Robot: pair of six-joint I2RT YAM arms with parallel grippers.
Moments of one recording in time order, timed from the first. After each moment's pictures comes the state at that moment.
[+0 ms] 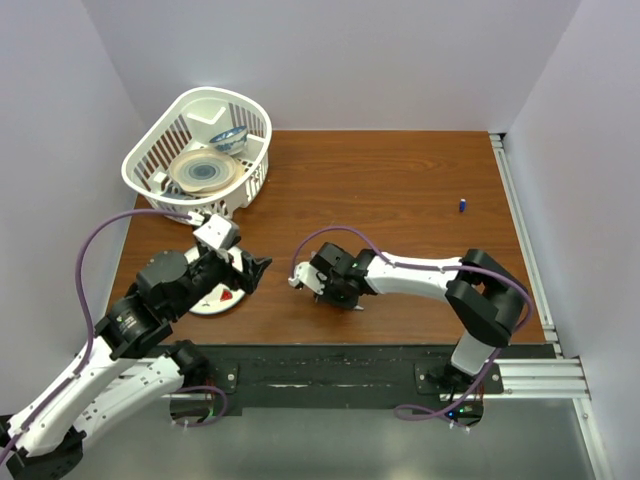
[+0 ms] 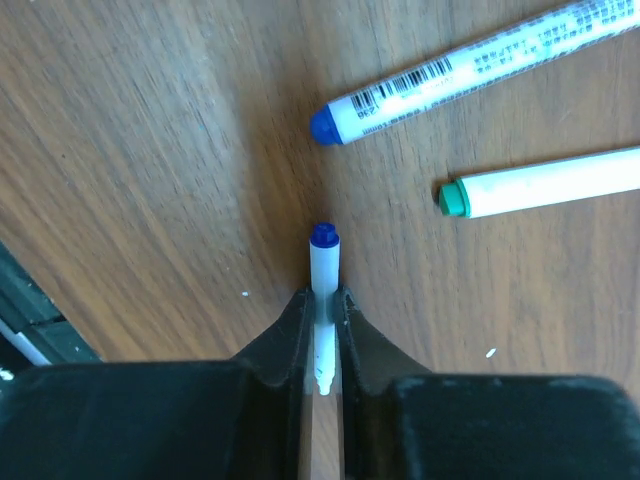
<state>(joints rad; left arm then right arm) -0.75 0.54 0.81 -0.46 -0.12 -0.09 0.98 1.70 1.00 -0.54 -0.02 -0.33</state>
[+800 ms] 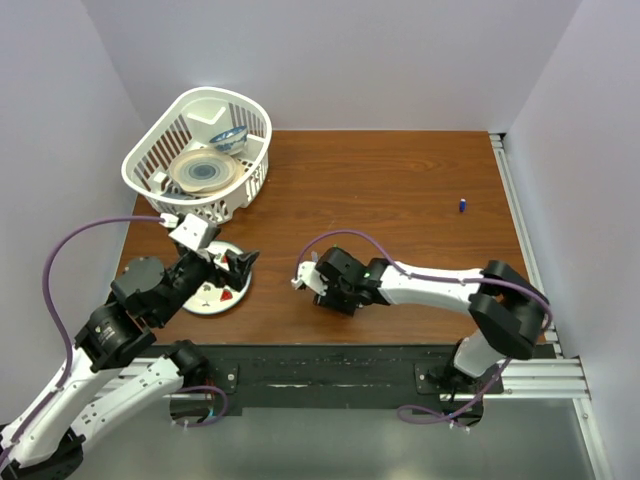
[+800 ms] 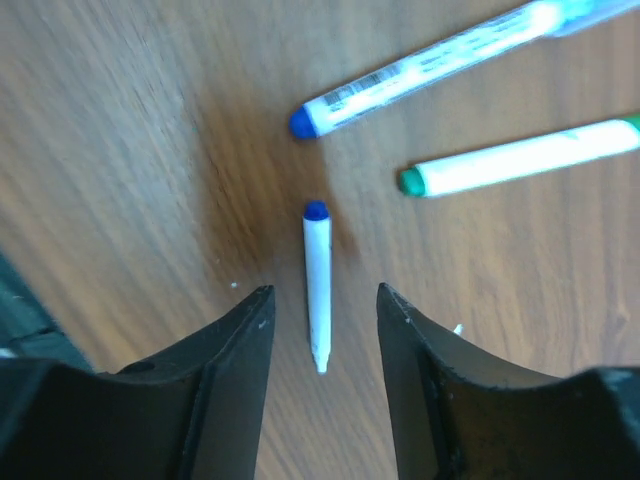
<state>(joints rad) -0.75 0.49 0.88 -0.51 -0.21 -0.07 1.02 1.59 0.91 -0.43 0.08 -0.33</state>
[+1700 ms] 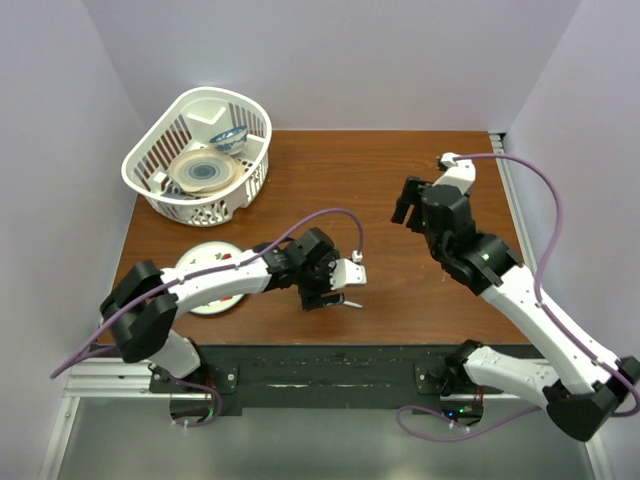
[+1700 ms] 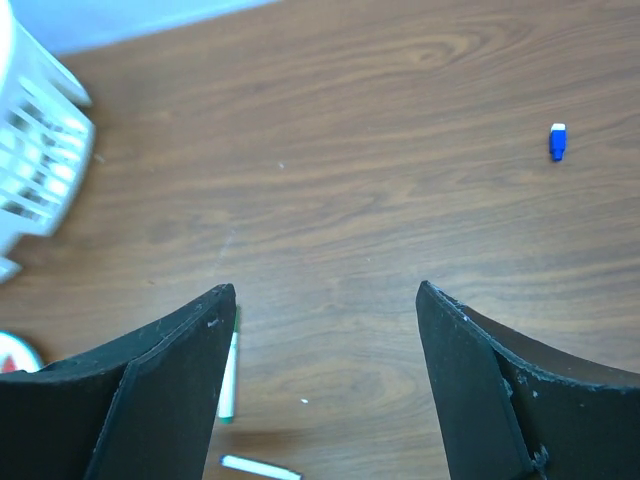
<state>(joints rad) -0.93 1.53 0.99 -0.45 0.19 0.49 0.64 1.02 1.12 -0.55 0.61 0.50</state>
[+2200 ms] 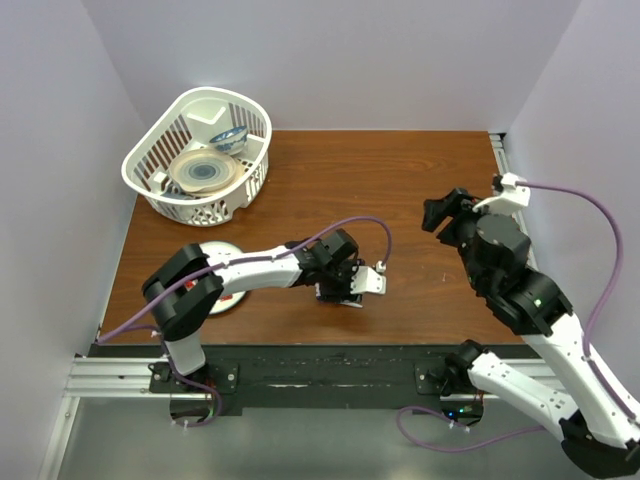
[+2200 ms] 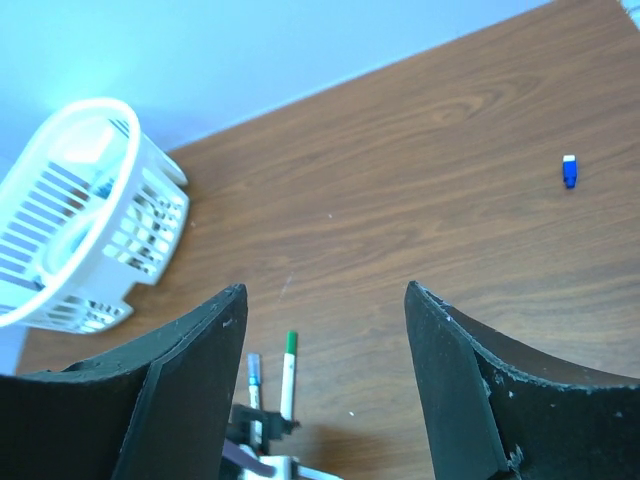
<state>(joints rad) -0.98 1.77 1.12 -0.35 0.23 0.67 0.64 0.74 1.08 -0.56 0.62 0.56</state>
